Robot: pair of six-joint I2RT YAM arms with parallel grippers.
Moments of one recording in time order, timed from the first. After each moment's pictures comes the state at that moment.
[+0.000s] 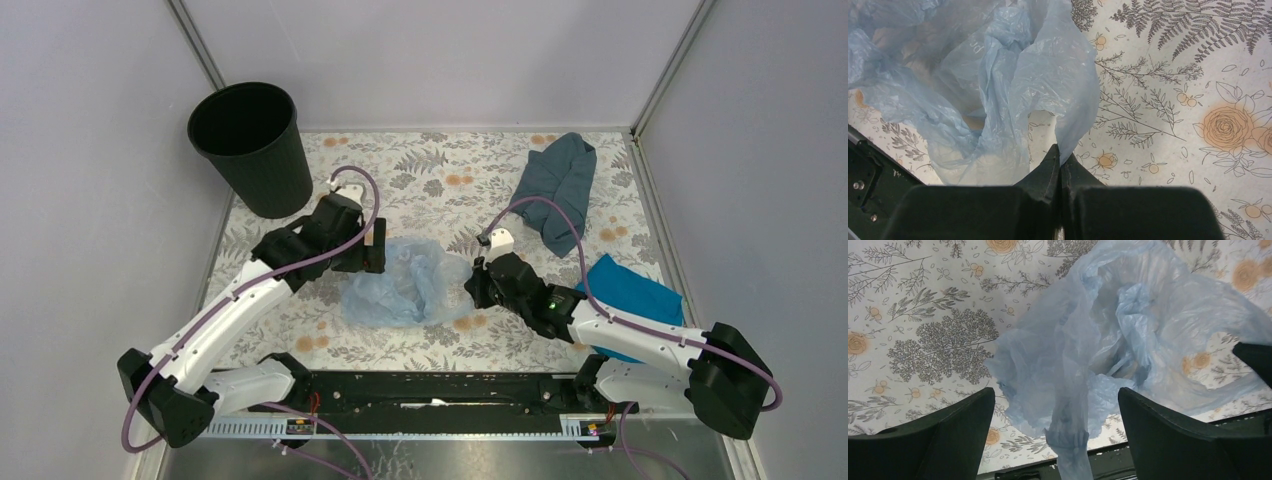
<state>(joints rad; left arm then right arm) -0.63 1.10 1.10 -0.89 -0.18 -0.45 0.92 1.10 0.56 -0.06 0.20 0.49</state>
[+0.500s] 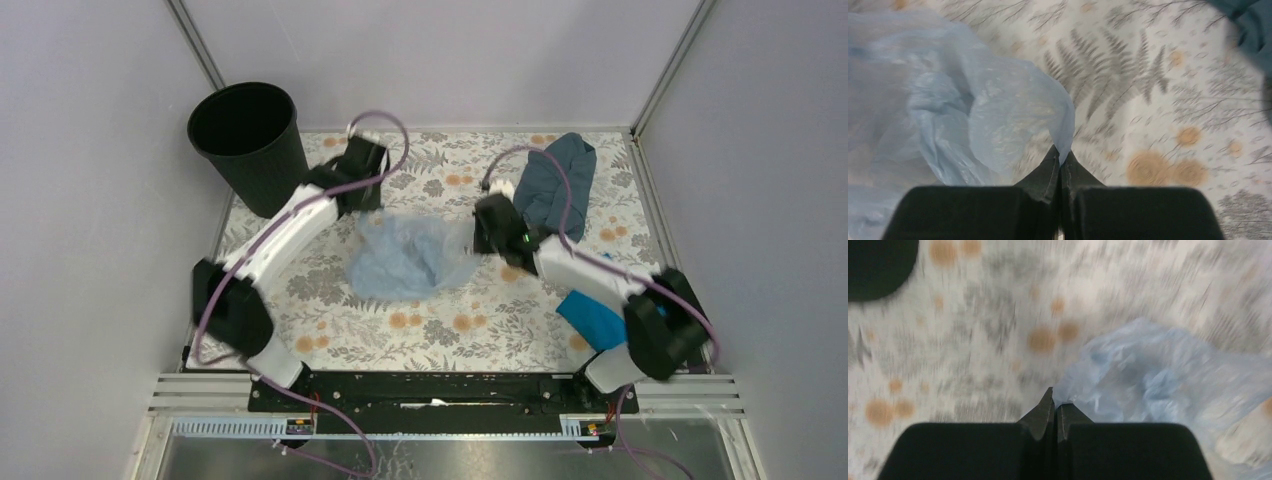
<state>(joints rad) -0.50 1.48 1.32 -0.77 -0.29 -0.37 0.72 1.38 0.83 -0.20 0.27 0.48</state>
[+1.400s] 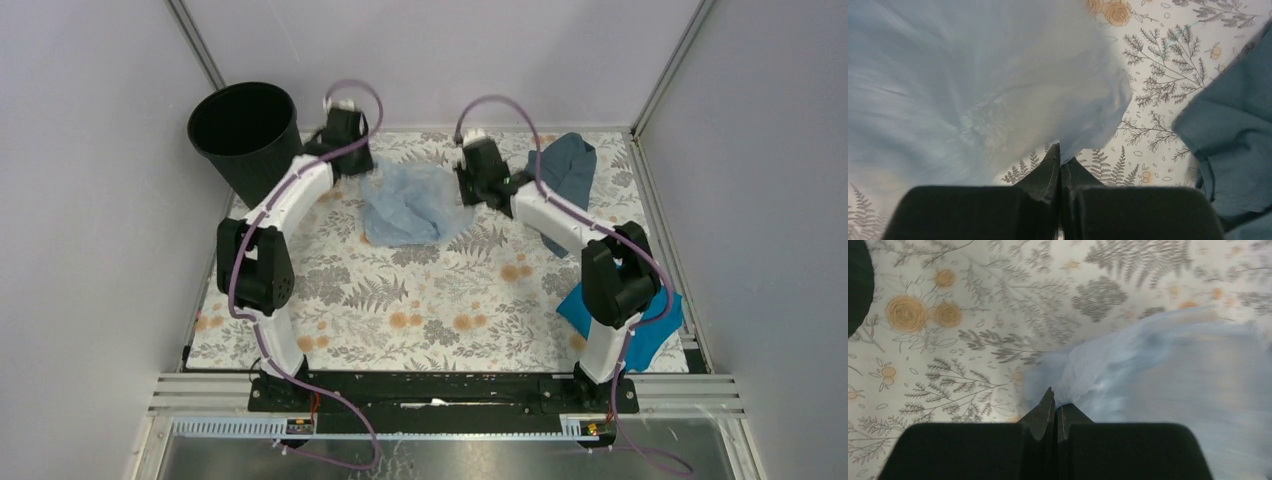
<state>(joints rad) -0.28 1.84 1.53 -0.46 -0.11 -0.48 0.55 1.82 1.38 -0.28 0.16 0.15</state>
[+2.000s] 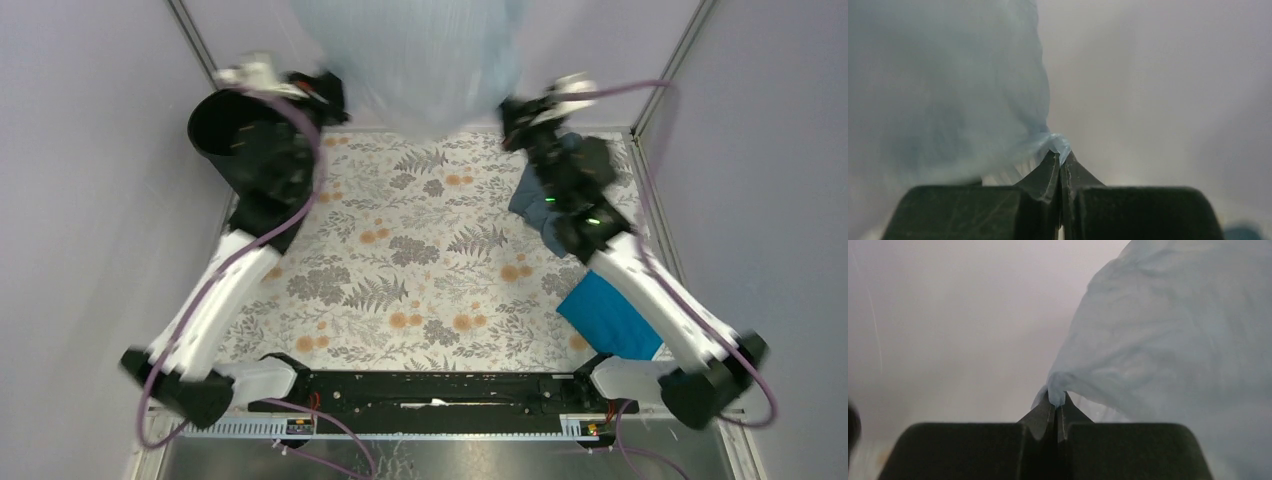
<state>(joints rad) -0.47 1.25 1.42 0.15 -0.28 -0.35 0.58 1.26 1.27 0.26 0.17 0.04</state>
